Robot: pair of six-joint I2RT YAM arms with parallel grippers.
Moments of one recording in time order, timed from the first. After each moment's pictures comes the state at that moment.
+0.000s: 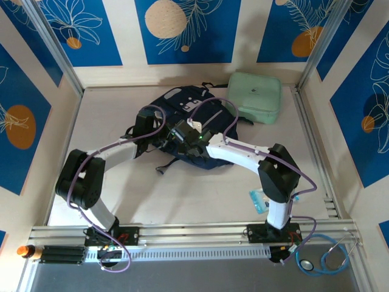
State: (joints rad) left arm -0.41 1.66 0.95 0.17 0.46 -1.20; right arm 0.88 1.83 1.42 -0.64 0.29 0.90
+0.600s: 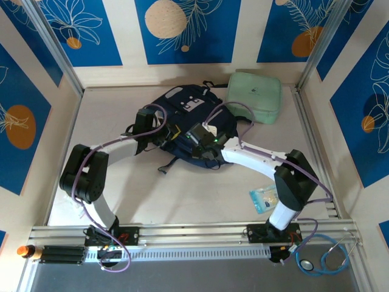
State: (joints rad) left arm -0.36 1.72 0.99 0.14 0.53 -1.07; right arm 0.81 1.66 1.21 -0.67 0.28 0.89
